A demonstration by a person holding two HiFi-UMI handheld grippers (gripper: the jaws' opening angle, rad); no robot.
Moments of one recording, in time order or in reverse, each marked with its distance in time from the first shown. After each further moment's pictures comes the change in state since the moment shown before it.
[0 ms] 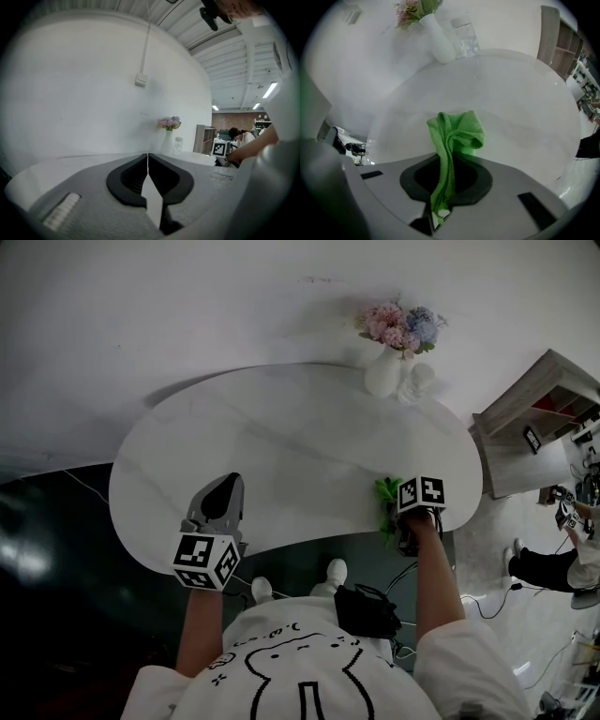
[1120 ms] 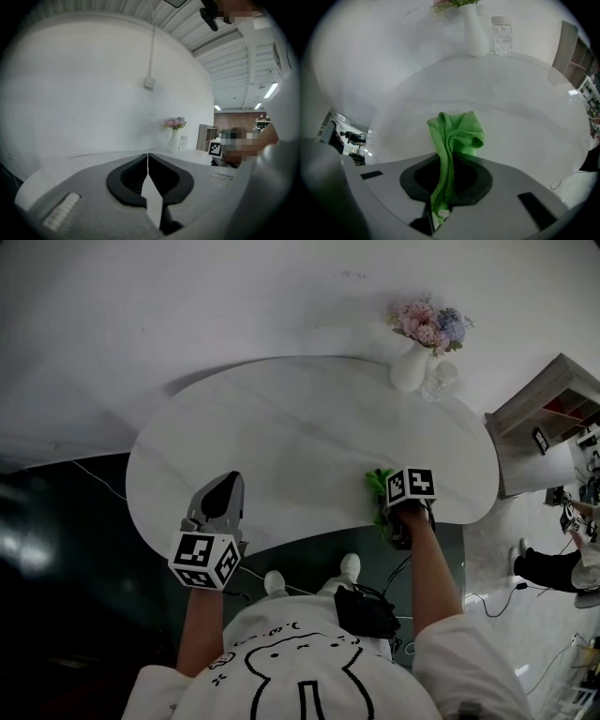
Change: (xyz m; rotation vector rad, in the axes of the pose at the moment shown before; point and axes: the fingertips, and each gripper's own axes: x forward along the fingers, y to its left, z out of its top) left arm -0.052 0.058 -0.011 -0.005 0.005 0.027; right arm 0.033 0.091 -0.013 -0.116 0.008 -0.012
